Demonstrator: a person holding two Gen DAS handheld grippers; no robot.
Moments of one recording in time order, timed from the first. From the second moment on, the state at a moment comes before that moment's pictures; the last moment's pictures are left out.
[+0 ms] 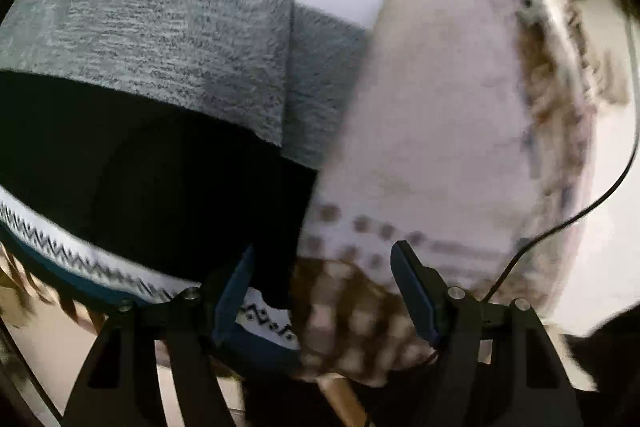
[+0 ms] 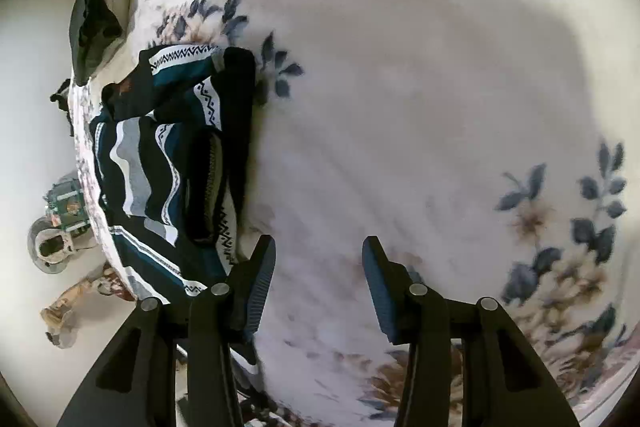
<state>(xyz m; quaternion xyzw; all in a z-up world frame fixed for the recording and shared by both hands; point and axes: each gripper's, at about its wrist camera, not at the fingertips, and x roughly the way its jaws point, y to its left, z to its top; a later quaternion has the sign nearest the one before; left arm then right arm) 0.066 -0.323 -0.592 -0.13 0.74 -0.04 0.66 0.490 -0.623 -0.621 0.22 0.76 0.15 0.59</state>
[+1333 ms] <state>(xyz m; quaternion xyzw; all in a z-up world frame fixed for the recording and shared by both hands) 0.063 0.083 -0.495 -0.38 0.52 0.06 0.77 0.657 -0.153 -0.487 0.10 0.68 0.11 0.72</state>
